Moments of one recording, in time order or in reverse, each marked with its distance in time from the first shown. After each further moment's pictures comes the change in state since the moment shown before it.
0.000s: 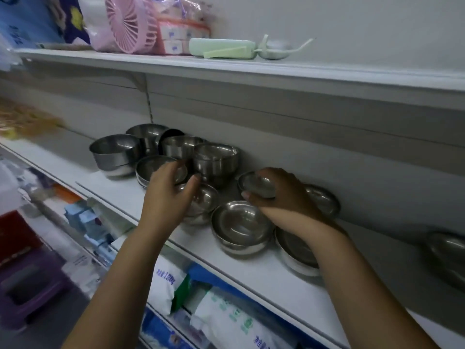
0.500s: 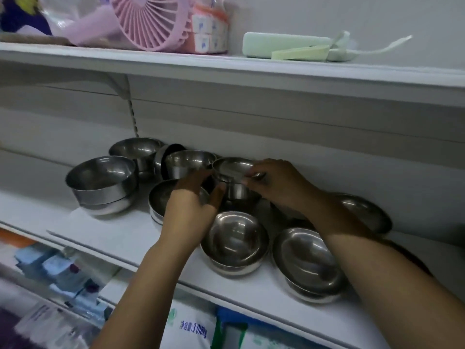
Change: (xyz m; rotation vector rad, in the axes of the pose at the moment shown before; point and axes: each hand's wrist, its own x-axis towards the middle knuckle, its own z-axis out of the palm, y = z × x) left_hand 0.105 -0.068 0.005 -0.216 -0.233 0.136; right_hand 0.132 -0.042 0.069 -0.214 -0.001 -0.010
